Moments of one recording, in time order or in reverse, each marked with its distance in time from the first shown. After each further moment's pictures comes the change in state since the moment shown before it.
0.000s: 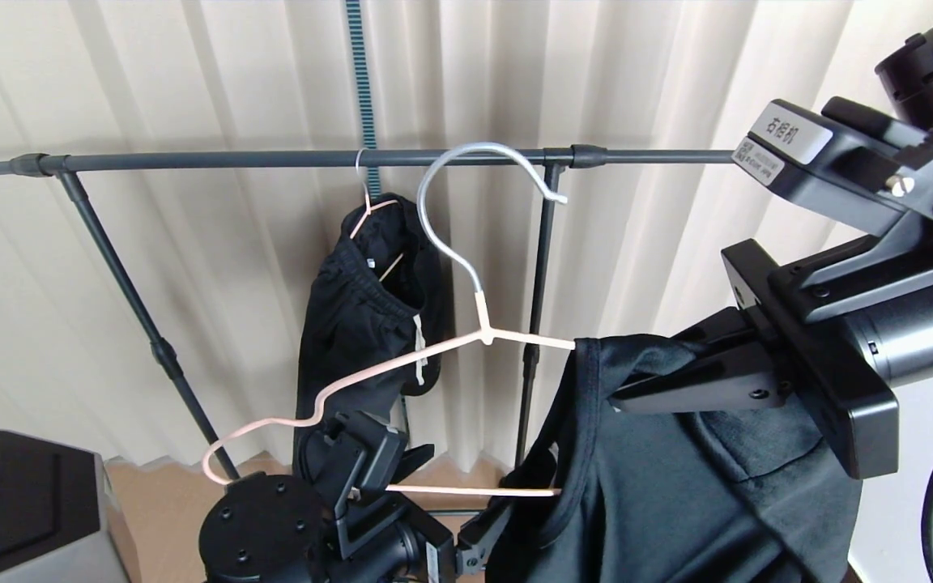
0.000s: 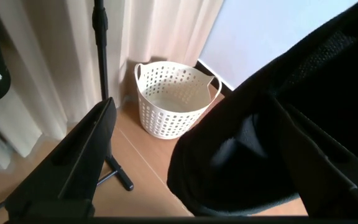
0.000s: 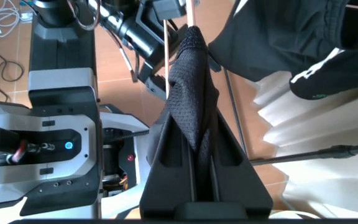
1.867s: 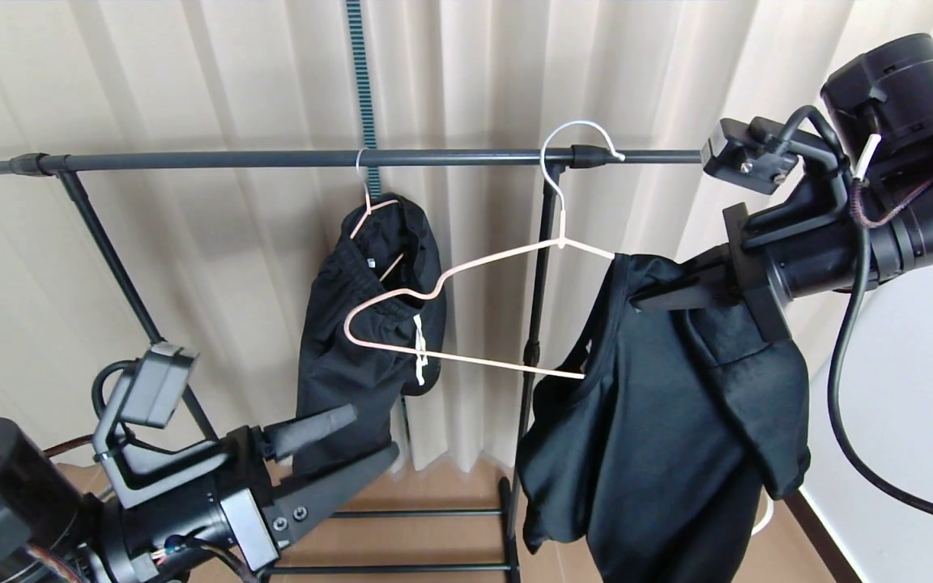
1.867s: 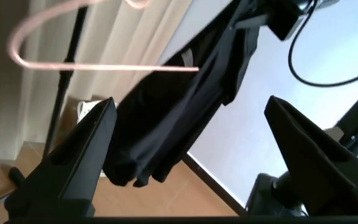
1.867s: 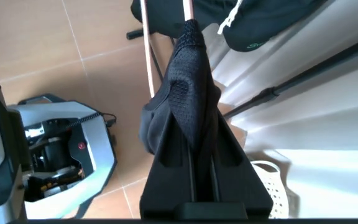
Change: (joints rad) left arm 0.367 -0.363 0.150 0.000 -0.591 -0.254; right arm -0.327 0.175 -0.144 0.009 -0.003 -0.123
